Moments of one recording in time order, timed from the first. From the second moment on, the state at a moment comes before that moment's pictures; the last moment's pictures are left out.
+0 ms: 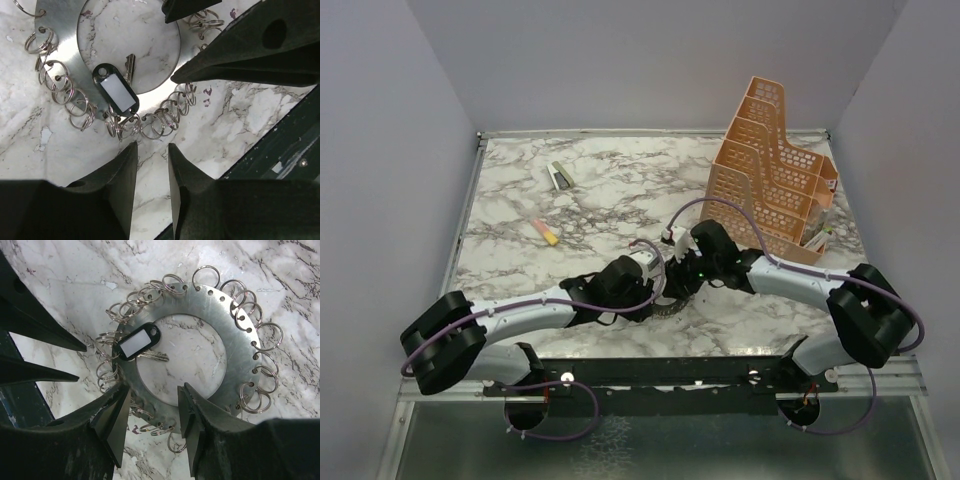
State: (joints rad) left arm -0.97 1.26 0.58 -0.11 0.07 -0.50; right arm 0.72 1.47 0.73 -0.08 -0.41 -0.01
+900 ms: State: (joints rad) left arm -1.01 1.38 0.61 -0.05 -0.10 -0.42; right arm 0.72 1.45 0.72 -0.05 -0.44 -0.01
